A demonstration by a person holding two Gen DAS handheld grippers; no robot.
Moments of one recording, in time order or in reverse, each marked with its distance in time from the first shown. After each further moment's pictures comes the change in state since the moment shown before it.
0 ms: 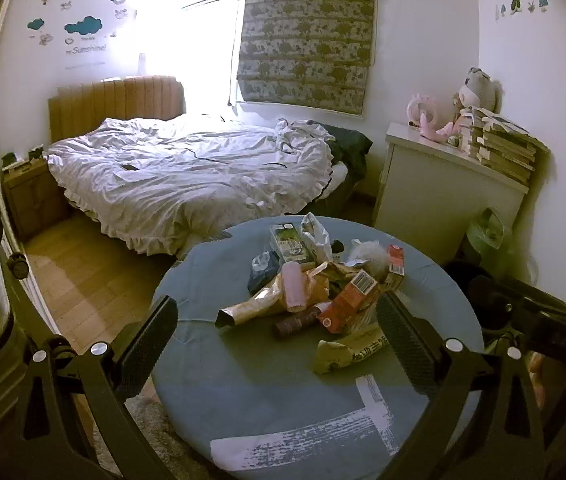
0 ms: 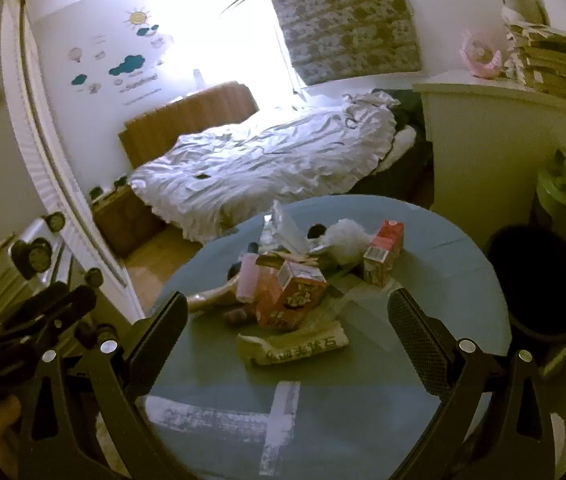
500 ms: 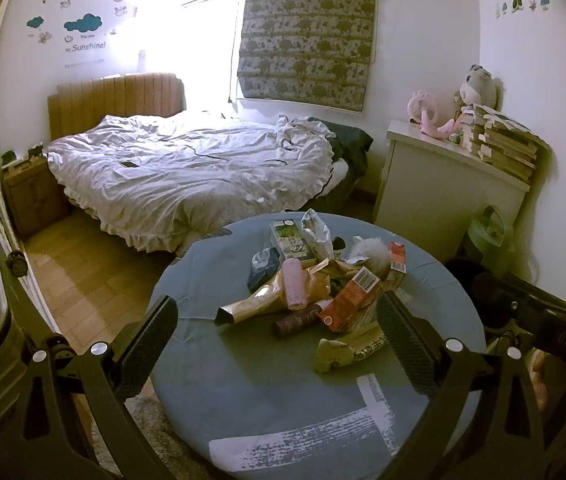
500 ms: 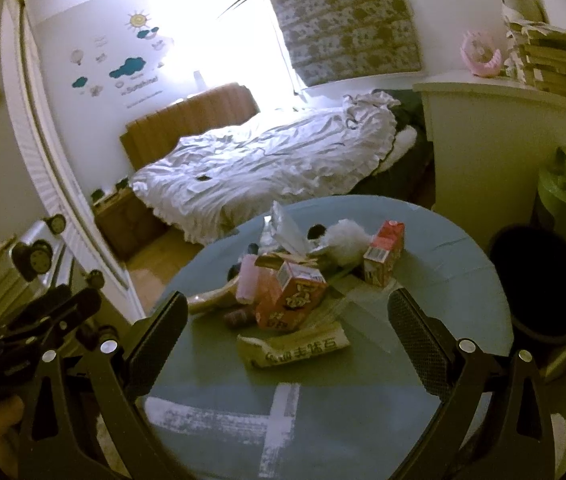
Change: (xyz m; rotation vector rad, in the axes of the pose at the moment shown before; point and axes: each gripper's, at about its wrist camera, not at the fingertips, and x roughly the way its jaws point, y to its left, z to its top) left arm 0.002 0.000 -0.002 0.001 0.003 0.001; right arm -0.001 -0.003 0.002 0.010 0.001 0.005
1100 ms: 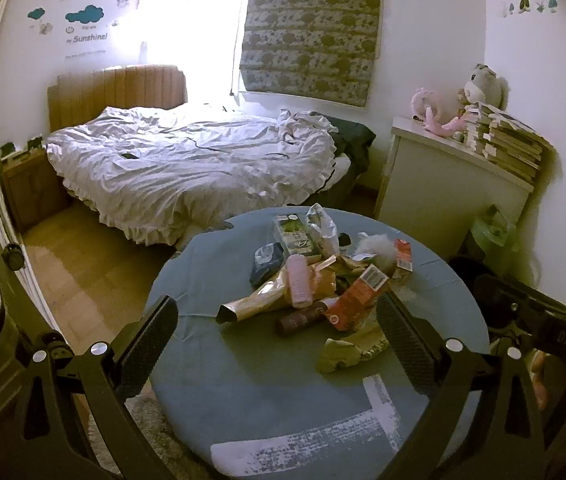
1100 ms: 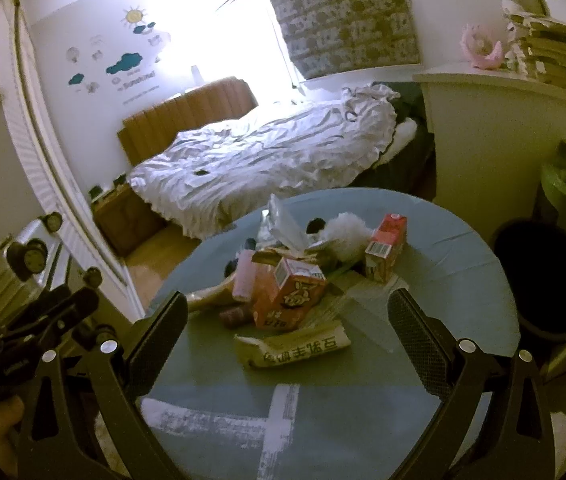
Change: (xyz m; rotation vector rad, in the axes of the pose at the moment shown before) left arm 0.015 0.012 -0.004 -0.022 0.031 -0.005; right arm 0.013 -0.001 0.001 0.005 0.024 -0.005
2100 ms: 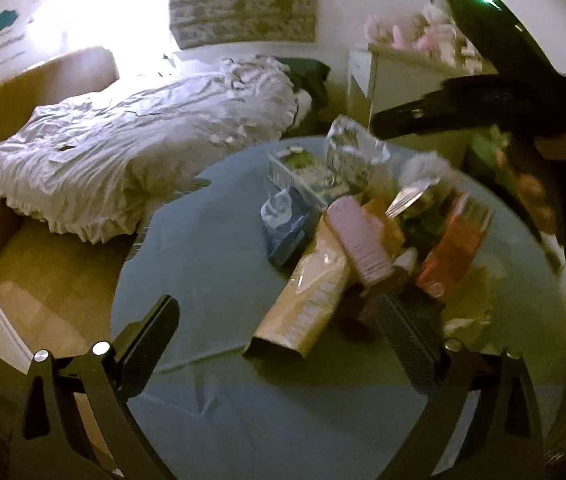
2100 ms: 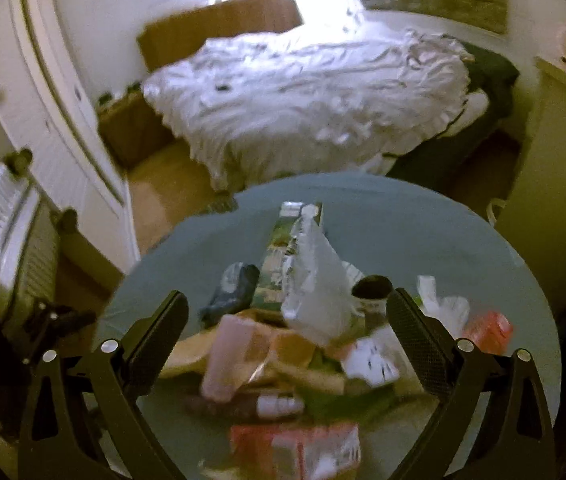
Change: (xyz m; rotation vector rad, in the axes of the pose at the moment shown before) left arm 0.151 0.052 -0.006 0.241 0.206 -0.153; right arm 0.235 0.023 0.104 -0.245 0.361 0.026
